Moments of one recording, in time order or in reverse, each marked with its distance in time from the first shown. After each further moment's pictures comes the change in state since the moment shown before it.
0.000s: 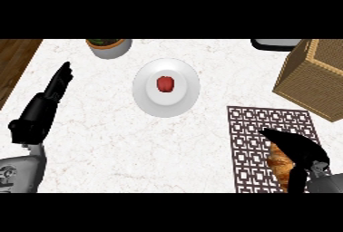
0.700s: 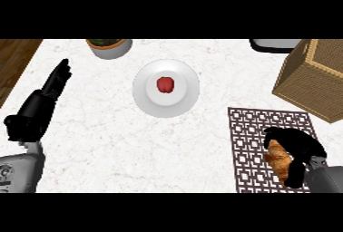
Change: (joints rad) left arm -0.016 -0.006 0.017 -0.023 -0.003 -0.021 0.045; right arm -0.057 0.021 -0.036 0.166 0.106 -0.125 -0.163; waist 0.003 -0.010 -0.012
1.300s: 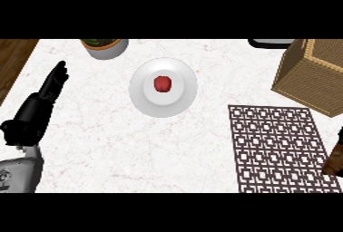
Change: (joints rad) left arm 0.026 -0.008 0.006 -0.029 -0.007 0.011 -0.002; right arm 0.013 -0.224 -0.317 0.193 -0.038 -0.217 -0.094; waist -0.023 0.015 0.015
